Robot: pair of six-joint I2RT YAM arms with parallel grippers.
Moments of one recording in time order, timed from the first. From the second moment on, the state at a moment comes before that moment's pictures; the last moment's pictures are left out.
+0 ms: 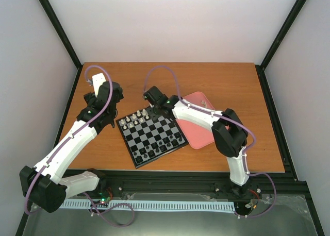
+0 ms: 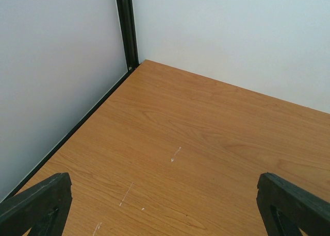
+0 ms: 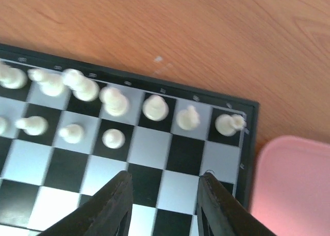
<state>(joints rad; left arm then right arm) -0.43 1.13 1.04 -0.47 -0.80 -0.48 0.88 2.02 1.63 -0.56 0.19 0.11</state>
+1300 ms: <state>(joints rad) -0.43 1.18 1.04 -0.47 -0.79 -0.48 0.39 2.03 1.38 -0.46 0.36 0.22</state>
